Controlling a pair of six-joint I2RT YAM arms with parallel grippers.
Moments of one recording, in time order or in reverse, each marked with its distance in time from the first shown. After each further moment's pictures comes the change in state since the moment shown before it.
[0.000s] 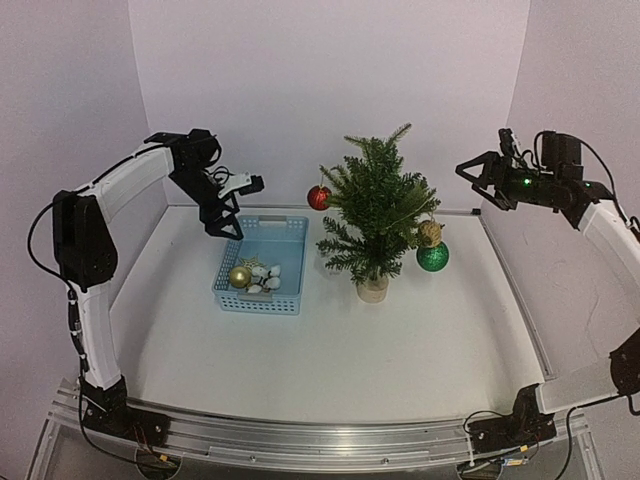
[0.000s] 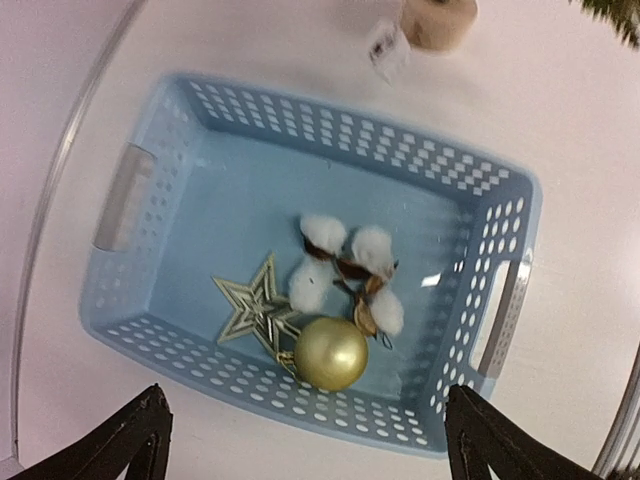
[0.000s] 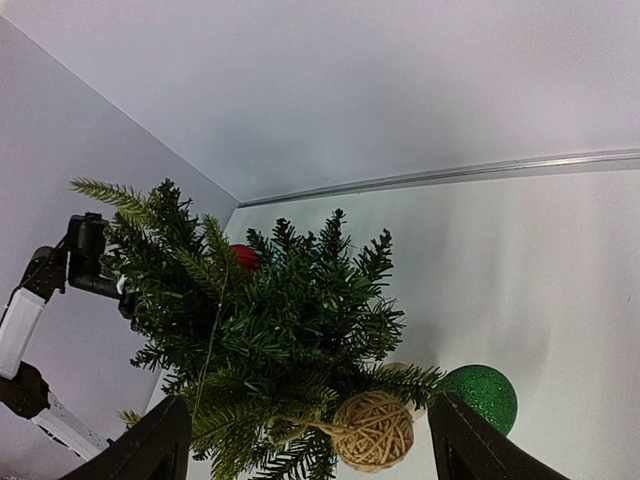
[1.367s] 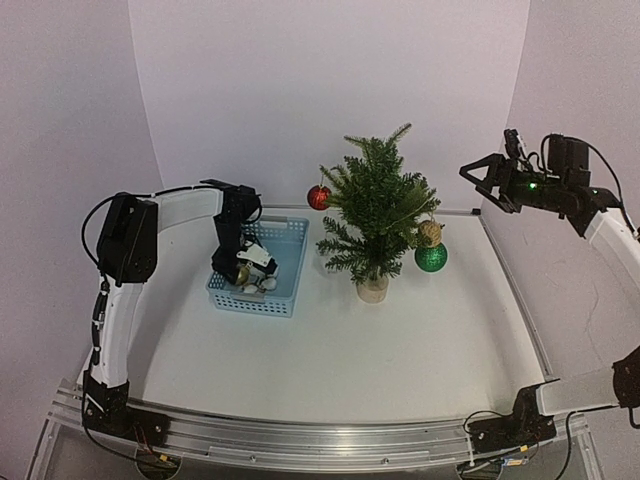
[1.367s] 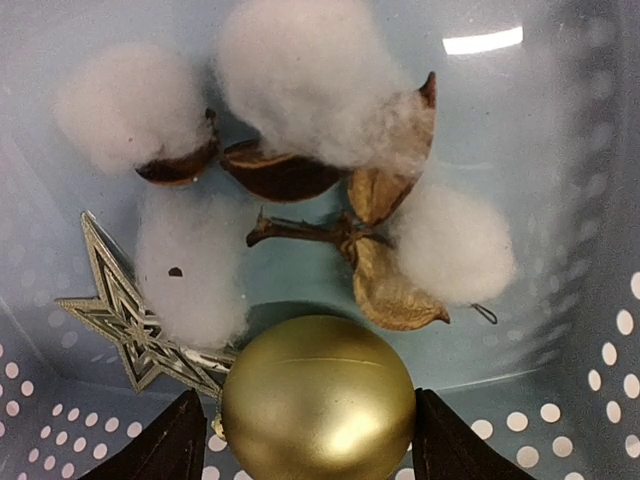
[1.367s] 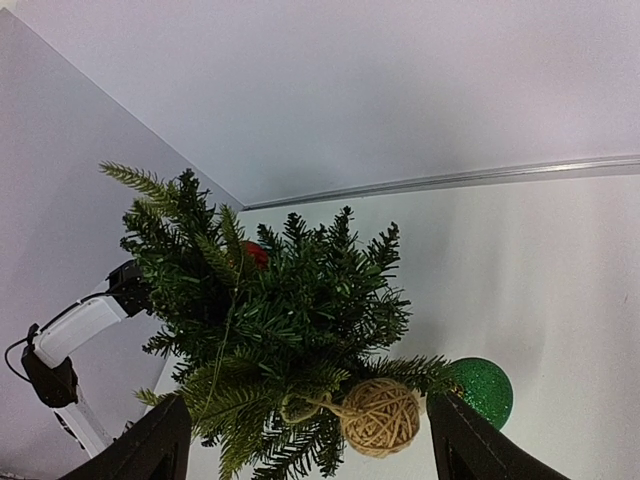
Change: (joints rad) left arm -0.119 0.273 -0.103 0.066 -0.489 0.513; right arm 0.000 -0.063 -0.040 0.005 0.005 0.001
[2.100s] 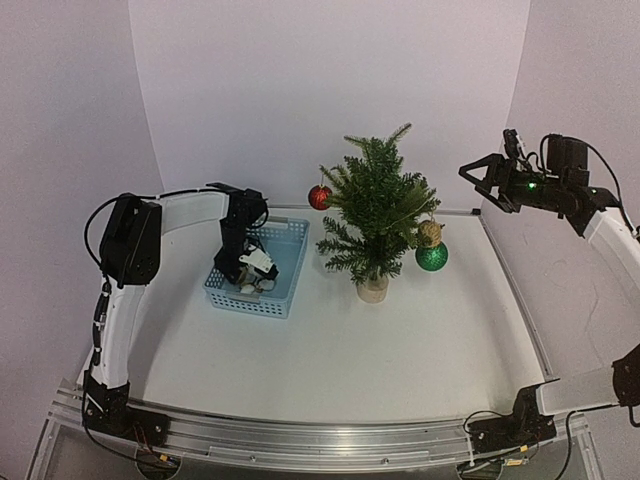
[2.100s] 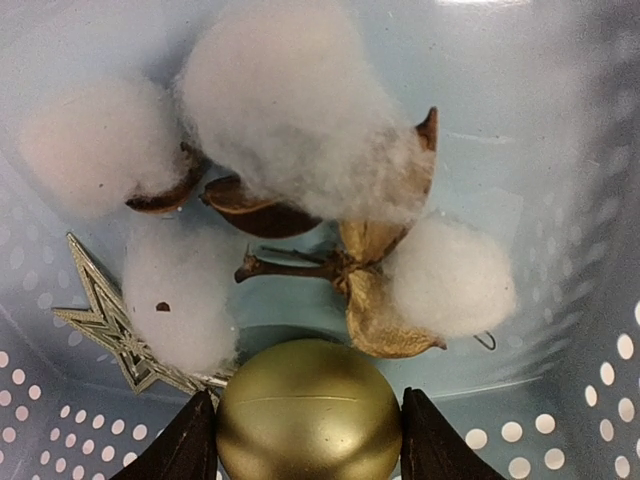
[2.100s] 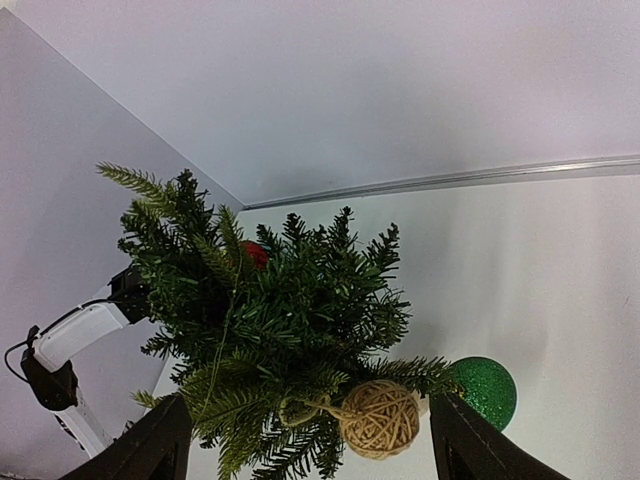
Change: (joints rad) left arm -0.038 0.001 -0.018 0.017 -0.090 0.021; right arm 0.000 0.007 0.000 0.005 -0.003 -0.001
